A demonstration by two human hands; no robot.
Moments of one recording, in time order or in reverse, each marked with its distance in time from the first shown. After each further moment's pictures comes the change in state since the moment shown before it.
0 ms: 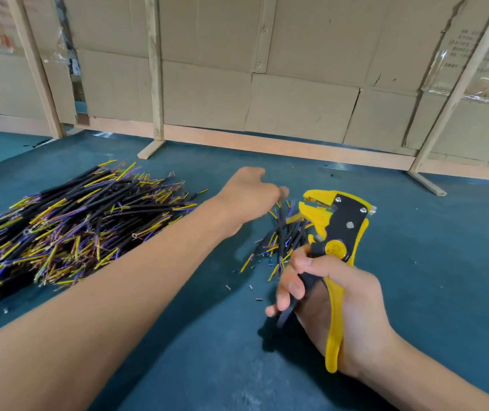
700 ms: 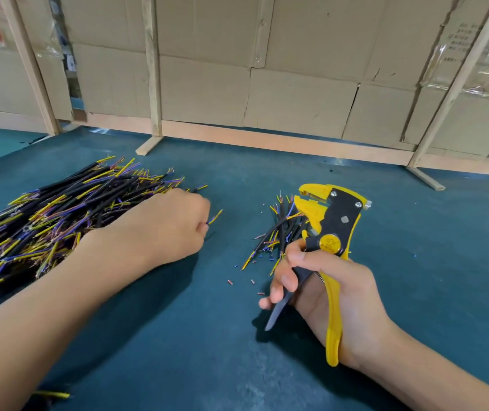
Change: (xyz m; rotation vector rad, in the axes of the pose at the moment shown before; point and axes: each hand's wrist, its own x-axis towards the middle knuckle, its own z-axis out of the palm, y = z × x) left_hand -0.050 -0.048 -0.075 1.172 0.060 0.264; right_hand 0.002 -0.001 0.004 -0.026 -0.024 -0.003
